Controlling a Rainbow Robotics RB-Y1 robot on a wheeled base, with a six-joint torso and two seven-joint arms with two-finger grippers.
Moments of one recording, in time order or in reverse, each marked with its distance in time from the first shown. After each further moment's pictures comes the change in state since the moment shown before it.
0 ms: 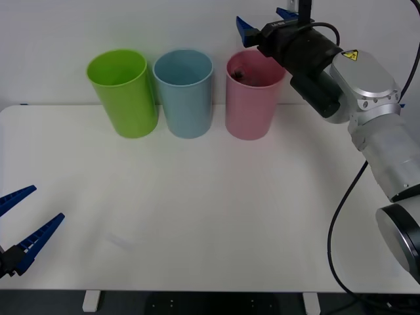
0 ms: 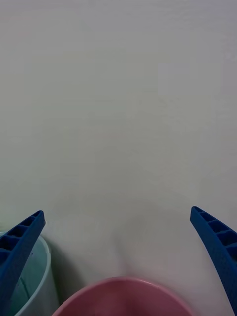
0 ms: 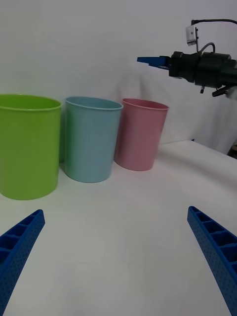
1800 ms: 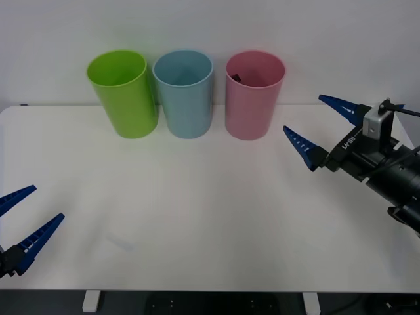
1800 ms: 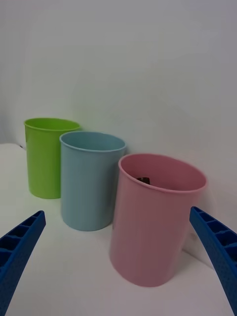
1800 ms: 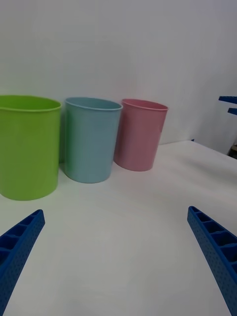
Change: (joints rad) right arm 0.917 -0.247 -0.174 -0.820 -0.251 -0.389 0.331; left arm 0.000 0.000 0.000 0.000 0.000 0.000 0.000
